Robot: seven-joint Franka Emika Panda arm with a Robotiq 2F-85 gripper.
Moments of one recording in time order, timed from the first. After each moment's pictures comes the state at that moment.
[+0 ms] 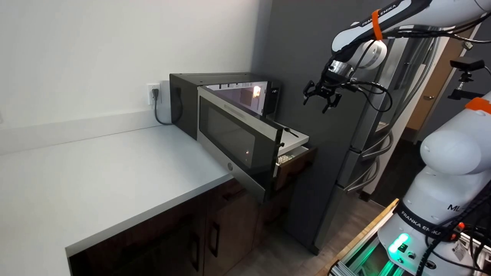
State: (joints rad) arm -0.17 -0.33 -0.07 -2.51 0.18 2.41 0.43
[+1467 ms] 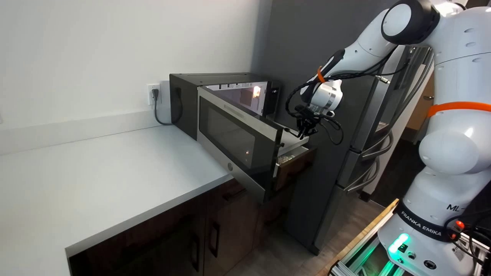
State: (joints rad) arm -0.20 0.41 -0.15 -2.14 0.48 2.73 0.71
